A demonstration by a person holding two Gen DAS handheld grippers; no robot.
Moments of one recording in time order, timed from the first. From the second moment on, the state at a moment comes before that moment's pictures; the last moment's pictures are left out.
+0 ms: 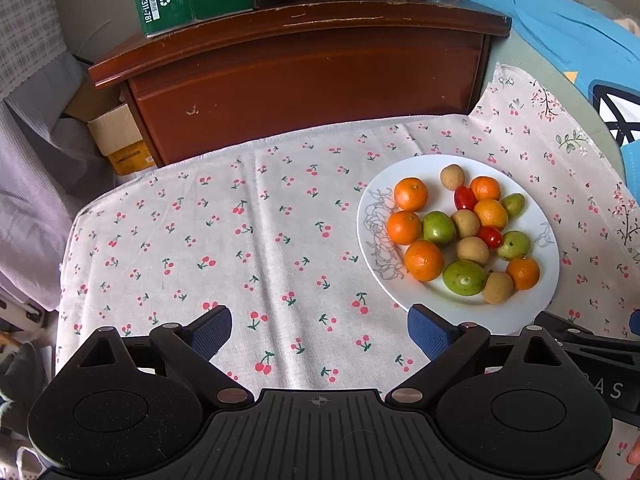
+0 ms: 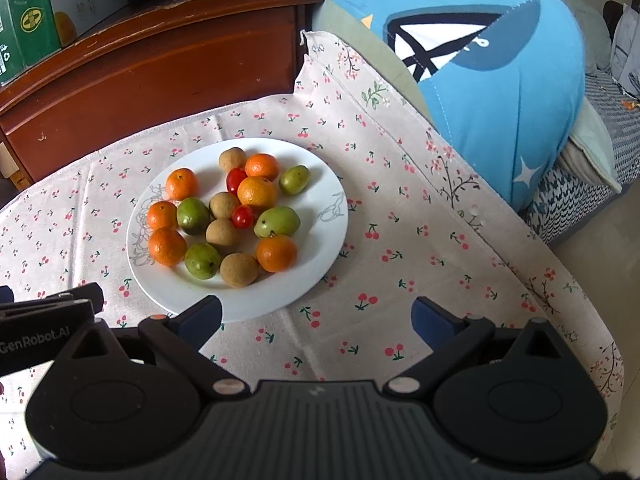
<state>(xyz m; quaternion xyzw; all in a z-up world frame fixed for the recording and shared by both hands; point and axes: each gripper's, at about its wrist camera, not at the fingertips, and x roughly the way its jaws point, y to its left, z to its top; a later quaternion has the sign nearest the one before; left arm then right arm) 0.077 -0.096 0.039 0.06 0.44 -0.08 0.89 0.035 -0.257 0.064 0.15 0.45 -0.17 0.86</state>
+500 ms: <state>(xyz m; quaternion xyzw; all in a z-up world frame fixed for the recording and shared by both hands) 0.079 -0.096 0.038 0.07 0.44 -0.08 0.89 0.040 -0.257 0.059 0.16 0.45 -0.18 0.86</state>
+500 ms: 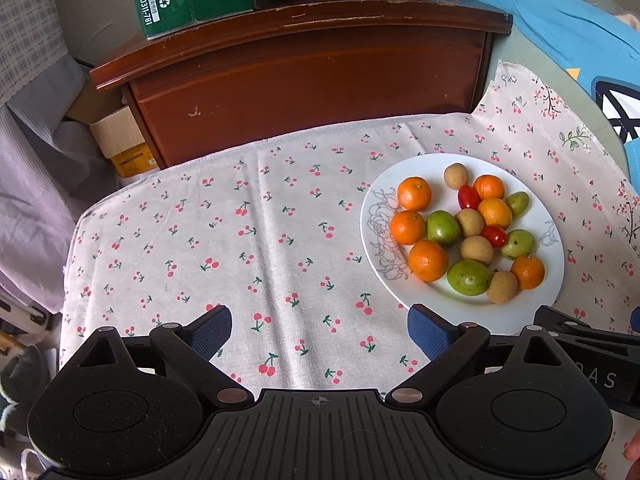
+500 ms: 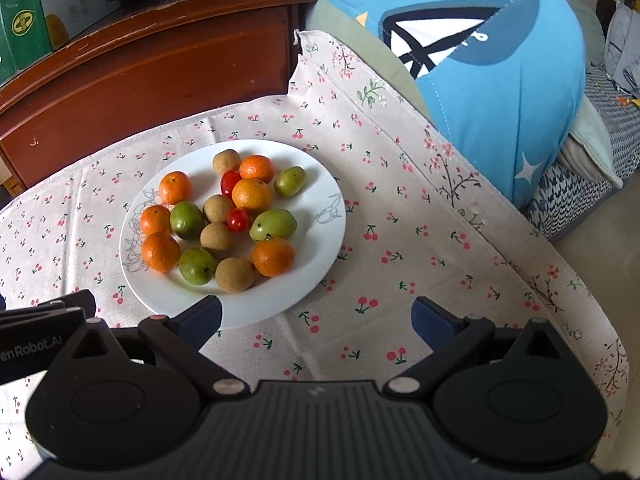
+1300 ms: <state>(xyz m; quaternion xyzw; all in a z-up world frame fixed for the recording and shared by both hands) 0.073 -0.091 0.037 0.09 0.44 -0.07 0.89 0.038 -0.253 0.059 0.15 0.44 -0.18 0.87</state>
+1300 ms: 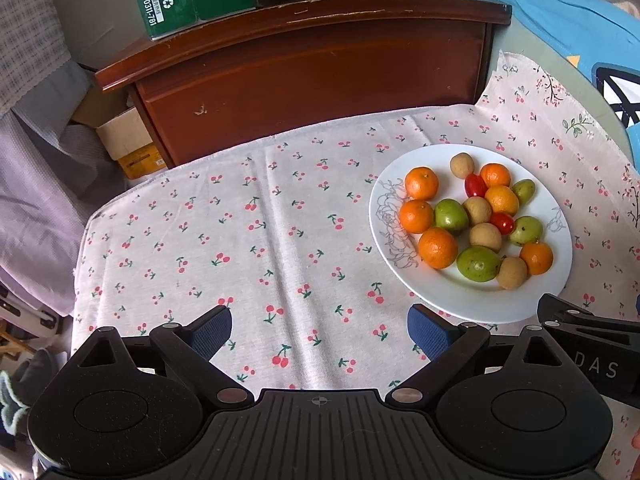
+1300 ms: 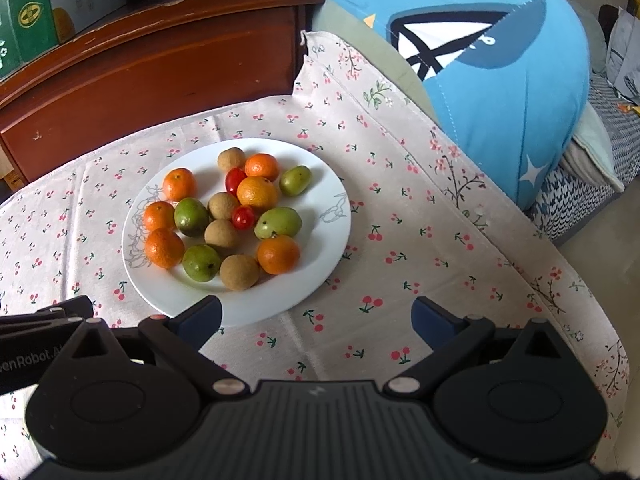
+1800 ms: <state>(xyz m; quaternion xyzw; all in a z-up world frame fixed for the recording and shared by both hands) 0.055 -0.074 0.039 0.10 0.44 -0.07 0.89 0.026 -0.241 0.057 0.16 0.43 -0.15 0.88</state>
